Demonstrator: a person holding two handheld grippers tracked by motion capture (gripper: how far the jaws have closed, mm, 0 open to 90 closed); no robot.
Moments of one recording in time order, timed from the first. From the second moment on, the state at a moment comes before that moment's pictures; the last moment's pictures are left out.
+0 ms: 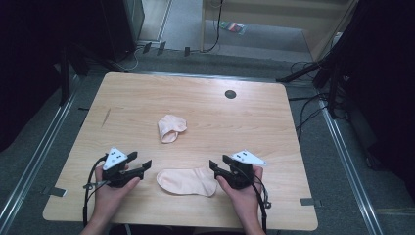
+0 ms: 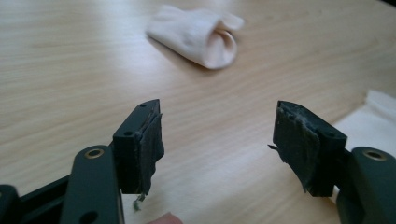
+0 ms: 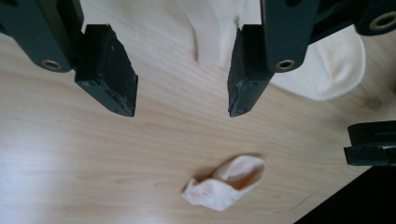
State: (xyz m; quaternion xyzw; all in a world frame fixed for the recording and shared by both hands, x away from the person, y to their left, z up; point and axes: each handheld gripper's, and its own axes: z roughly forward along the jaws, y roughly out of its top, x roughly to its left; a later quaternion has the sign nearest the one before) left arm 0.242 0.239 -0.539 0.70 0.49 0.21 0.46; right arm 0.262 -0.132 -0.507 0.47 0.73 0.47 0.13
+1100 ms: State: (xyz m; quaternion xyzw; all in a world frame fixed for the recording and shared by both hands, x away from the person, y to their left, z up) left arm 0.255 0.265 -0.550 0.68 0.53 0.22 0.46; right arm 0.400 0.044 -0.532 0.47 0.79 0.37 0.14
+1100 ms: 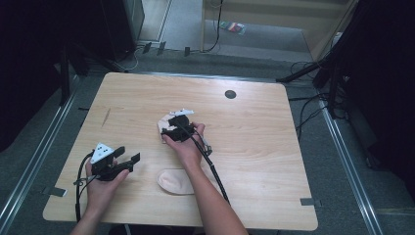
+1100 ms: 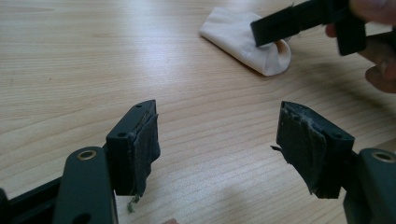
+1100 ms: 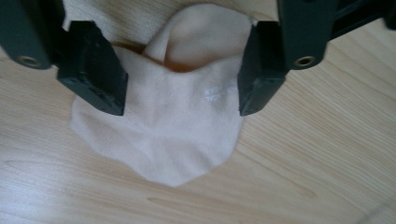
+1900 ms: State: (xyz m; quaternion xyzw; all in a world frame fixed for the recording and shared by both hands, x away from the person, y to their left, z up) left arm 0.255 0.264 -0.550 0.68 0.53 0.23 0.45; right arm 0.365 -0.086 -0.499 0.53 0.74 0.35 0.20
